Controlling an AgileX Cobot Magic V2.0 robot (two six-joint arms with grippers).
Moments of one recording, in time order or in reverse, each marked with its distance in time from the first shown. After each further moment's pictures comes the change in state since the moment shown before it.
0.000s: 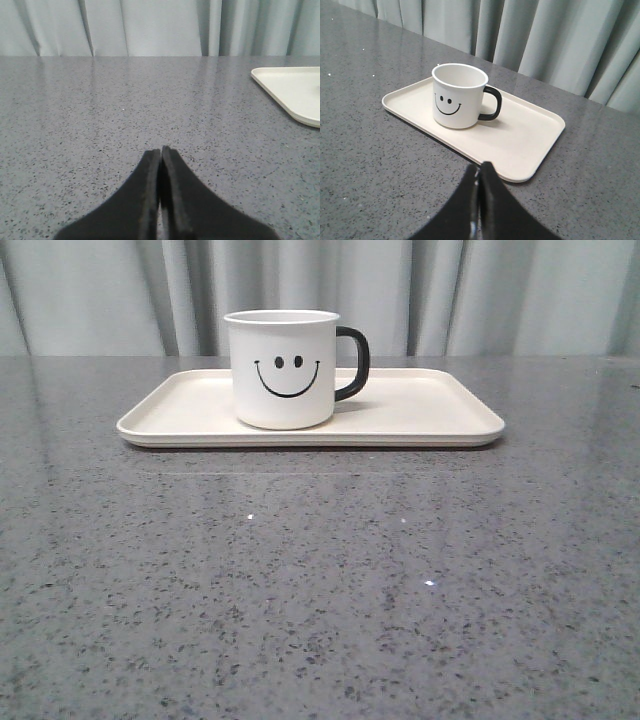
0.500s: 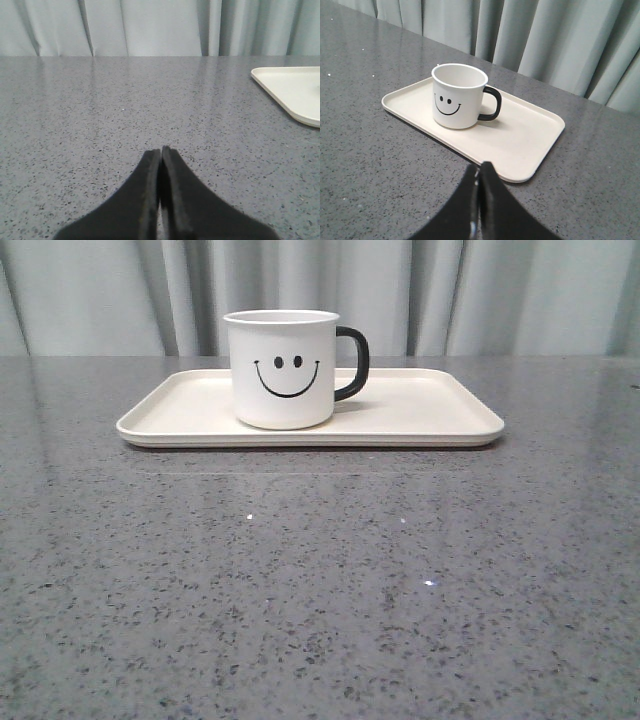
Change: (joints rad) left arm 0.000 0.000 0.000 0.000 0.000 0.000; right arm 0.000 0.000 0.000 0.000 -0.003 0.000
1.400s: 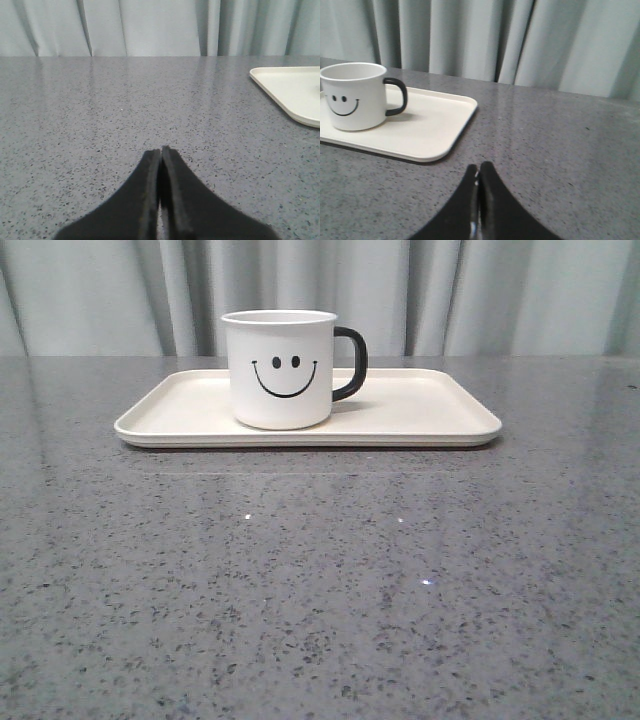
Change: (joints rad) left arm 0.000 0.000 0.000 0.000 0.000 0.000; right arm -0.285 -0.193 0.302 -0.192 -0.234 0.284
